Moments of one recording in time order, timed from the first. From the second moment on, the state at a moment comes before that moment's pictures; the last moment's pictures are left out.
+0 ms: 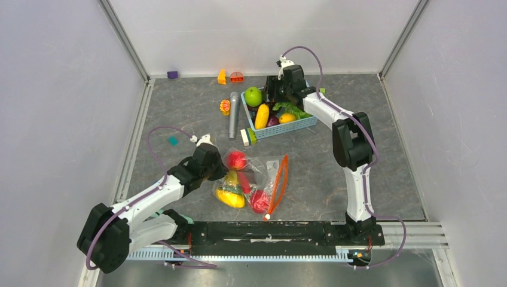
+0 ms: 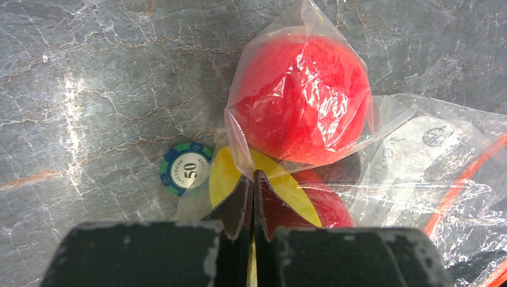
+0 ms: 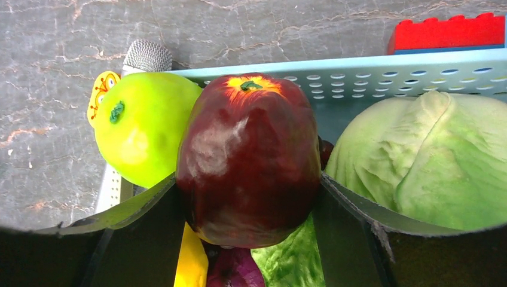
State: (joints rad) left arm -0.59 1.05 0.50 -0.27 -0.12 -0.79; right arm 0.41 2.19 1.77 -0.15 -0.10 0.30
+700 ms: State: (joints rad) left arm -0.59 1.05 0.50 -0.26 -0.10 -0.79; right arm 0.42 2.11 1.71 -0.20 -0.08 0.18
